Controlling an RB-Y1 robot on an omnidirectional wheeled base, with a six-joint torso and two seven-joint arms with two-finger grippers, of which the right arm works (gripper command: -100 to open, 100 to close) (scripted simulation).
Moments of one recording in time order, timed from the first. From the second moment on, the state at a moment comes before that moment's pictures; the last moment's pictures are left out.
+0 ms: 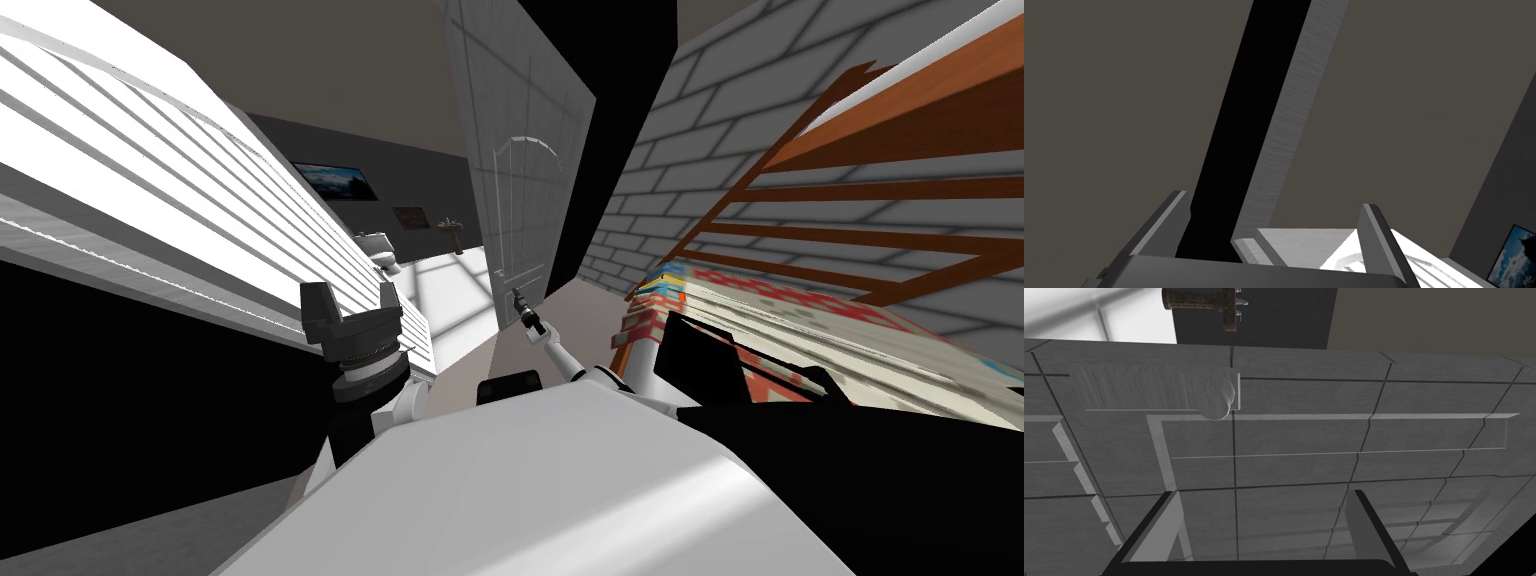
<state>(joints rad) -0.25 -0.08 0.21 -1.06 0.07 -0.44 -0.16</state>
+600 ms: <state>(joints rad) -0.26 -0.08 0.22 -1.05 0.07 -0.42 -0.16</state>
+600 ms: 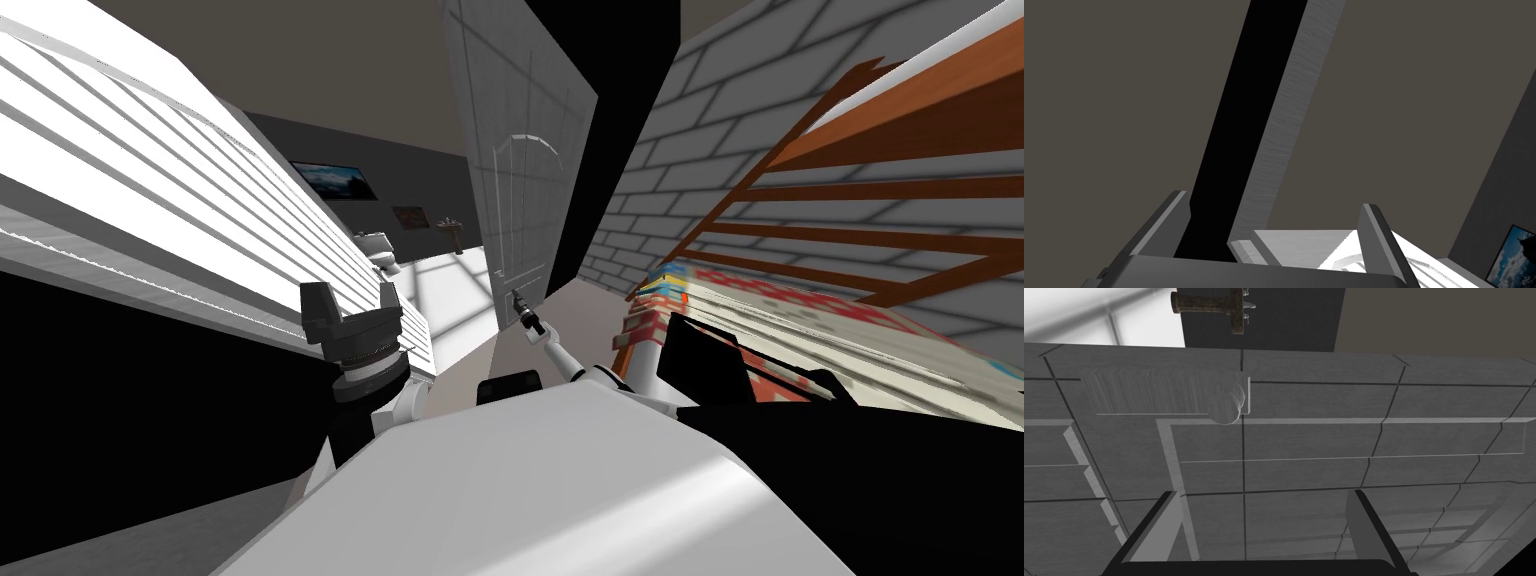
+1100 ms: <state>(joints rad) -0.26 -0.08 0.22 -1.04 0.07 -0.42 -0.17</state>
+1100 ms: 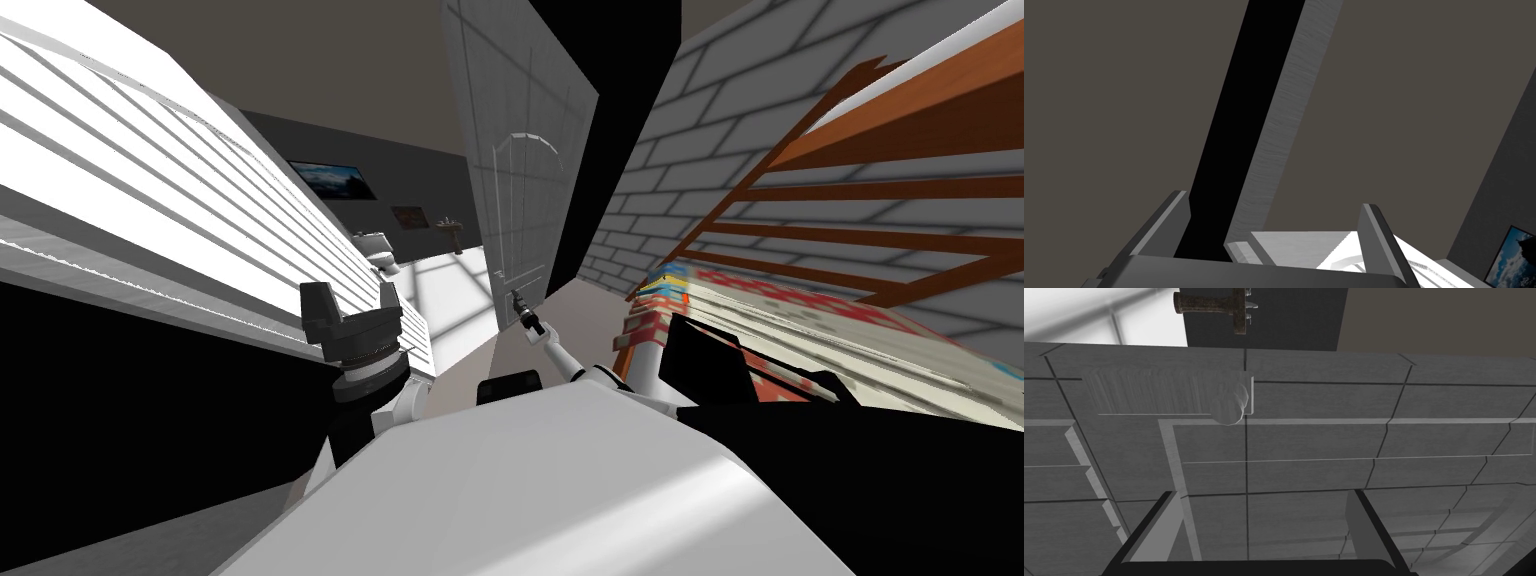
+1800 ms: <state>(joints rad) -0.26 -0.08 0.24 -1.03 0.07 -0.41 -0.18</state>
